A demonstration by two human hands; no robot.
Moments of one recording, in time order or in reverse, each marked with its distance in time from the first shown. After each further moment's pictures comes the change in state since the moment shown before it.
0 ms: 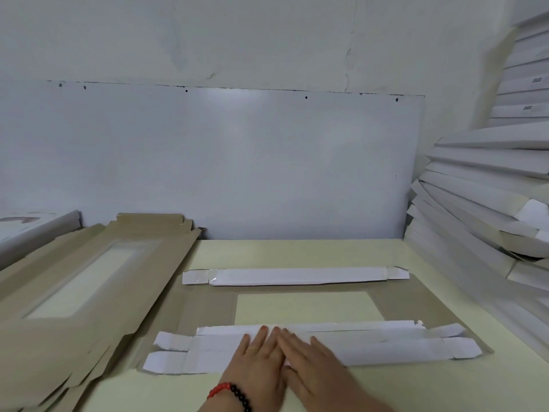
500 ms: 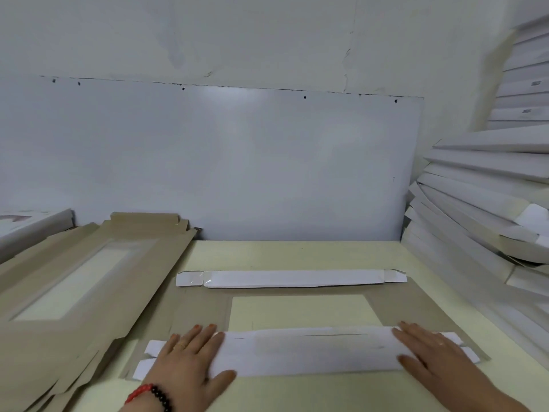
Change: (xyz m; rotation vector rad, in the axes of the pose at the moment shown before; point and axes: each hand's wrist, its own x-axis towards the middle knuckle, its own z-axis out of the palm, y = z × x) left_hand -0.040 -0.083 -0.013 0.047 0.073 -0.216; right_hand -0.096 0.163 -0.047 -0.196 -0.074 0.490
